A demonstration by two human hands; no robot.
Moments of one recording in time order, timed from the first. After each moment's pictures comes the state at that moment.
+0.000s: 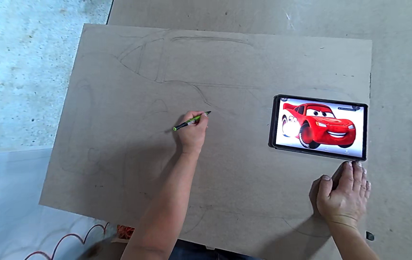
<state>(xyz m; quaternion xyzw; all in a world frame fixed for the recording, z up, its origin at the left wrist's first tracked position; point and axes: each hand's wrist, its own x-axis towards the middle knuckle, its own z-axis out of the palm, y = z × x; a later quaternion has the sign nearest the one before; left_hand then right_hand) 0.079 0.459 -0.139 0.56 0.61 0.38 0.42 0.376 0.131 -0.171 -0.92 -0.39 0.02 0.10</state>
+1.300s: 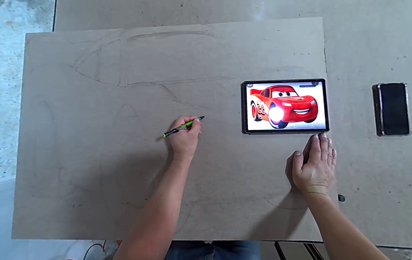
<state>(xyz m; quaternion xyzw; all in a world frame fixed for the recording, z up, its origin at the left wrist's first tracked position) 0.114 0.415 -0.138 0.59 0.55 0.35 0.47 0.374 0.131 -0.171 -0.93 -0.37 0.03 0.10</state>
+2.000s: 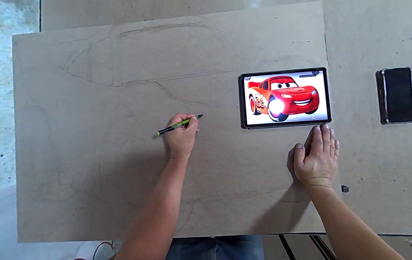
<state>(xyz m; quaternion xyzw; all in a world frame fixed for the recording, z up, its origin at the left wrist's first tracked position) 0.108 0.418 -0.142 0.60 0.51 0.36 0.50 0.374 0.132 -0.171 -0.92 -0.37 0.02 0.11</state>
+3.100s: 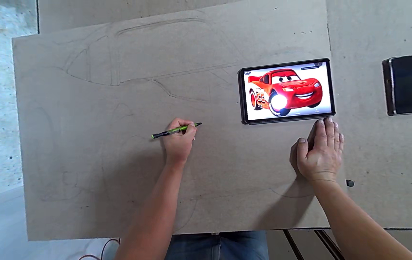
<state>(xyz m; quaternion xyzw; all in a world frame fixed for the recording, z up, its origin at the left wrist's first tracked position) 0.086 0.408 -0.137 0.63 0.49 0.33 0.50 0.375 0.132 -0.171 -0.92 -0.37 0.02 0.11</state>
